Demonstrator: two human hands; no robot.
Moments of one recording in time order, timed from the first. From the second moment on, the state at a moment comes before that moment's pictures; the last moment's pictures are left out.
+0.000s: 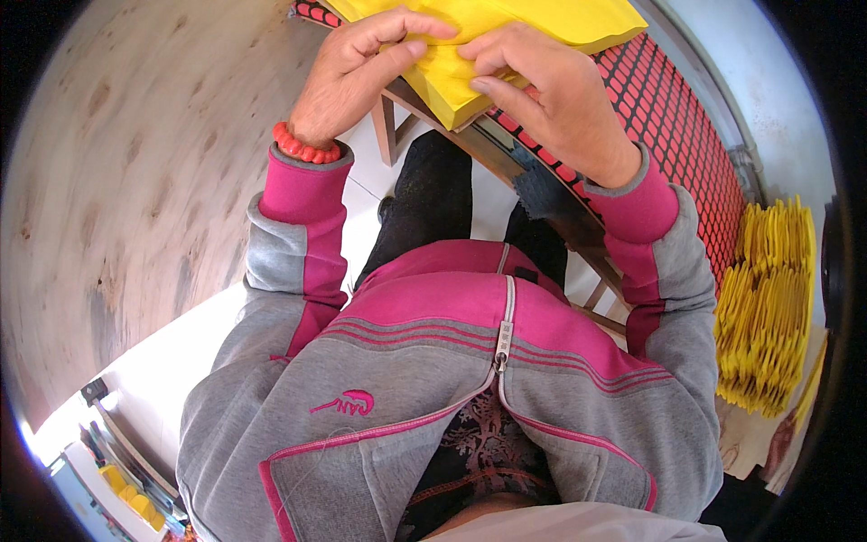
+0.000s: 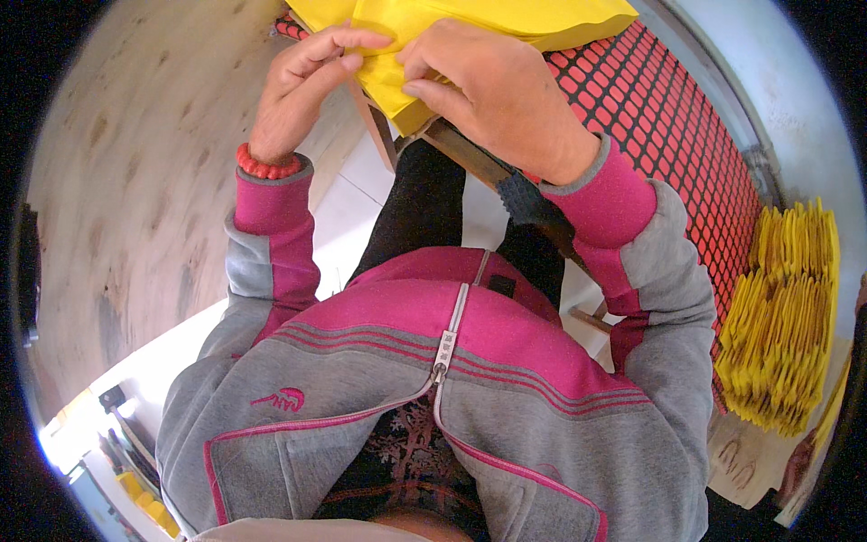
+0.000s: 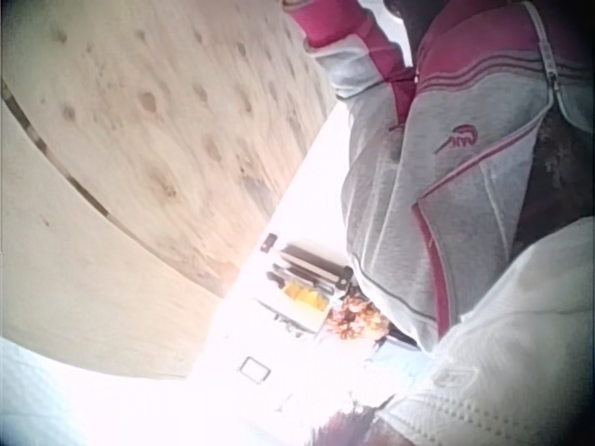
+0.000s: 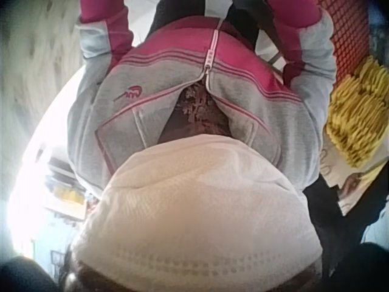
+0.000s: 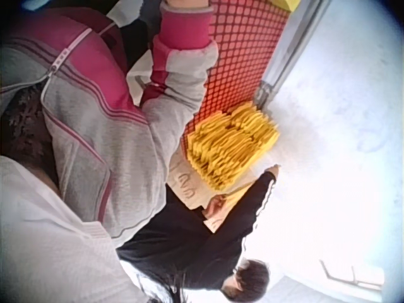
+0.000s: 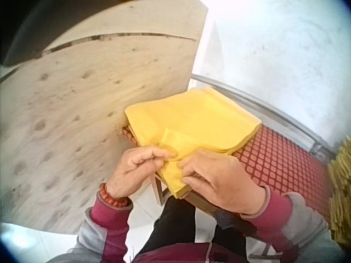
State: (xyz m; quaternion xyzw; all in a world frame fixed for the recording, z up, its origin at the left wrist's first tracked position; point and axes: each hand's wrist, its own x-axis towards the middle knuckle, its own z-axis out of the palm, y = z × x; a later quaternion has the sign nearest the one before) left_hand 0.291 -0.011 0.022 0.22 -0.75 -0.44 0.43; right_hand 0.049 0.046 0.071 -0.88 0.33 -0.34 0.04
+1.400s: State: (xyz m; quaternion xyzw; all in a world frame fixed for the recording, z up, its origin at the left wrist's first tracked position) left_hand 0.283 -0.007 0.019 0.22 -0.80 -0.30 0.47; right_hand 0.051 0.045 0.057 -0.82 0.36 -0.44 0.05
